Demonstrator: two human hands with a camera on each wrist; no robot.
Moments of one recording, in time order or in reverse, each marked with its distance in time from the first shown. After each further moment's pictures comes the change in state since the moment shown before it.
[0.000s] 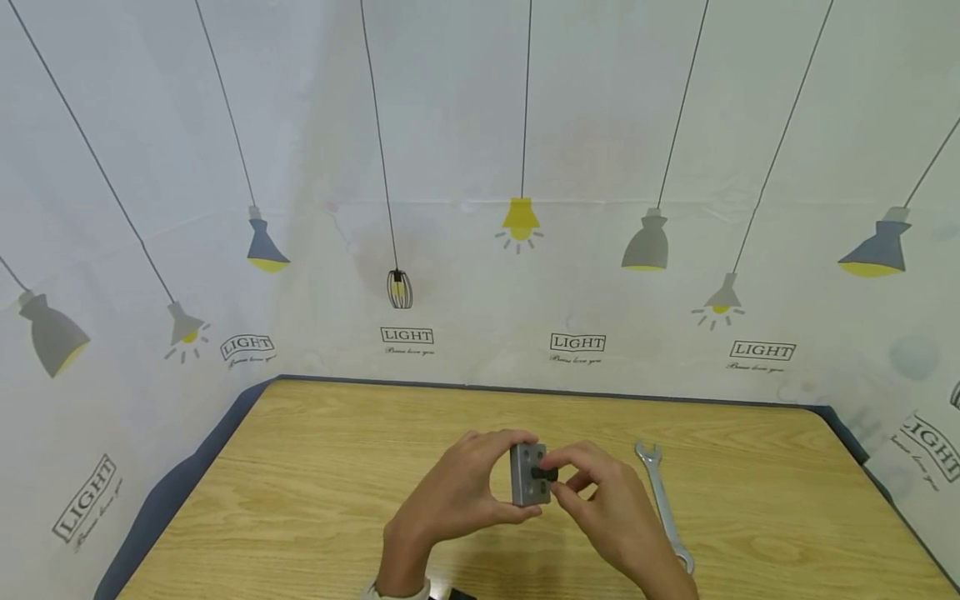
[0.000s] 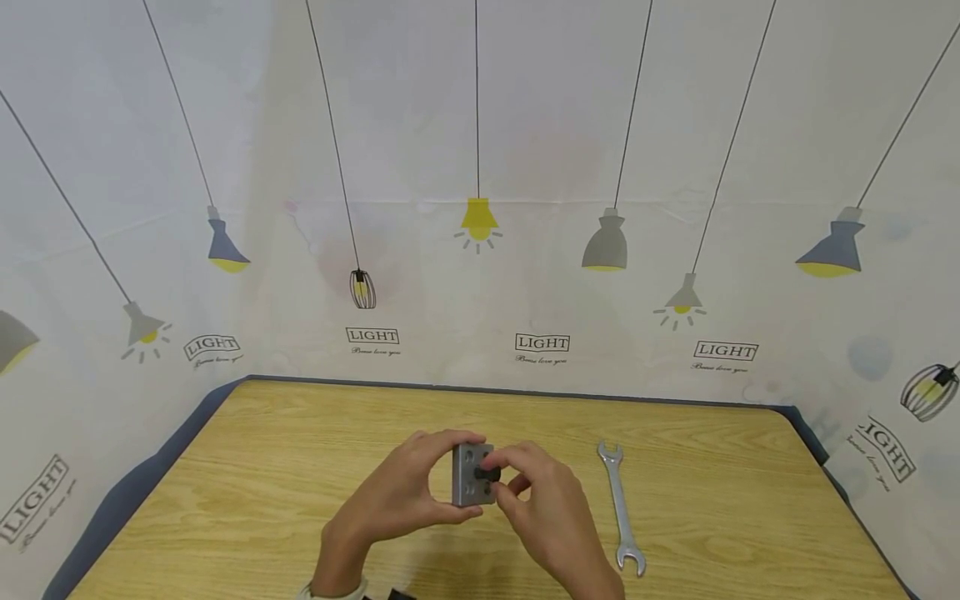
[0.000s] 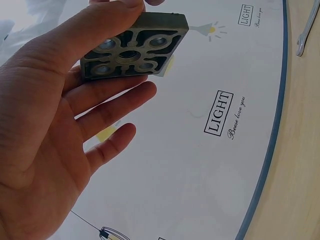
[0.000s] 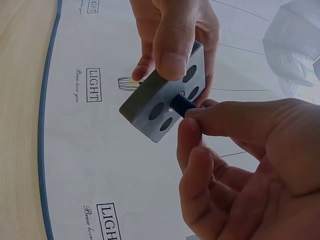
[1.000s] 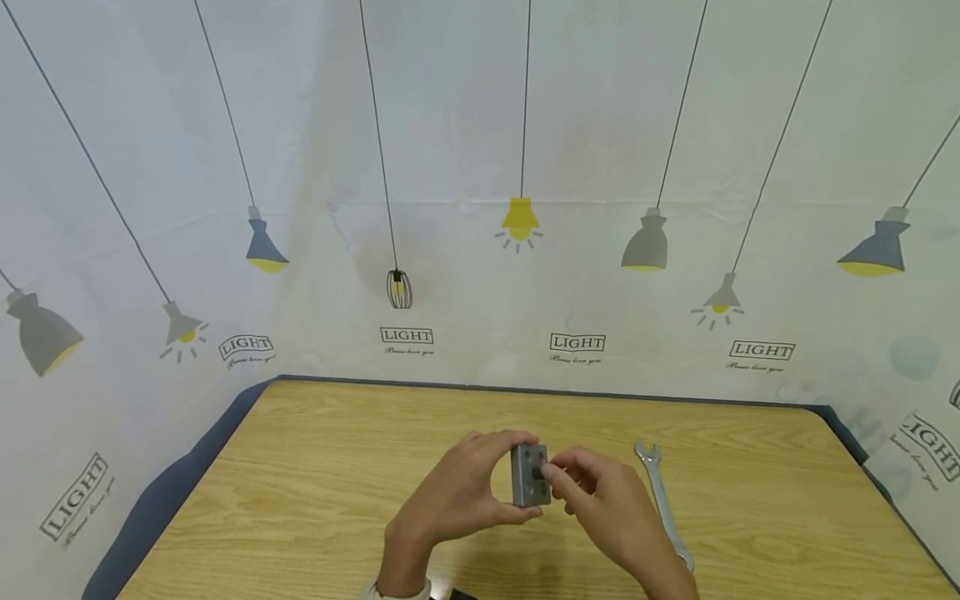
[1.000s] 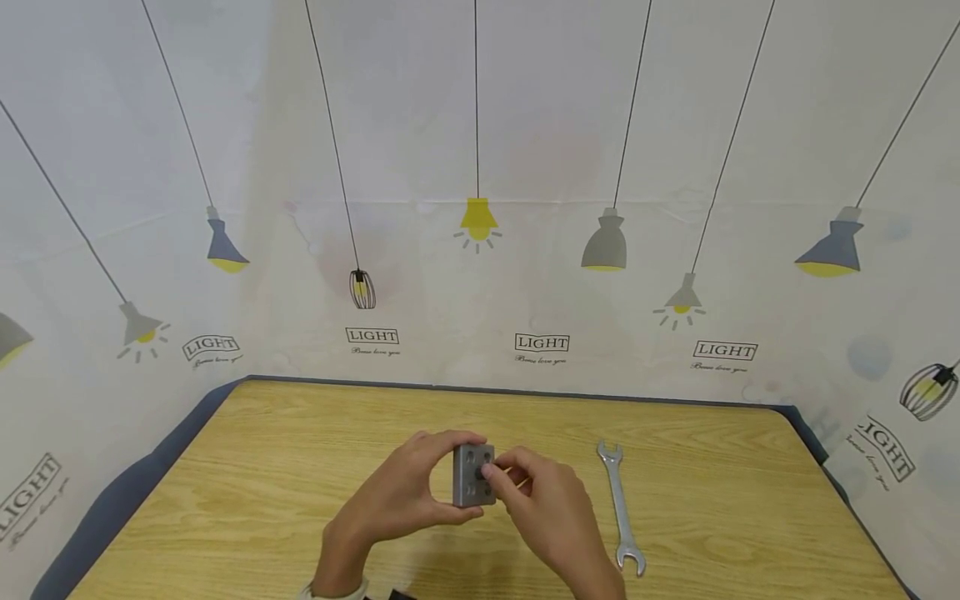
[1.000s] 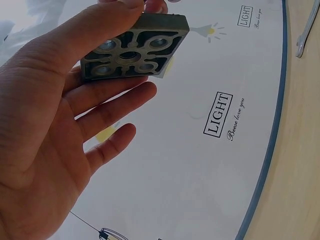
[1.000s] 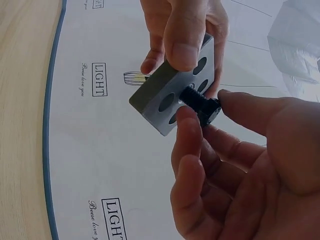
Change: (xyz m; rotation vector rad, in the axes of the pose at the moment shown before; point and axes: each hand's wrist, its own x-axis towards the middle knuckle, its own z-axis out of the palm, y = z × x) left_hand 0.001 0.001 0.001 0.006 0.002 0.006; right_hand 0.004 0.004 0.002 0.049 -0.058 0.228
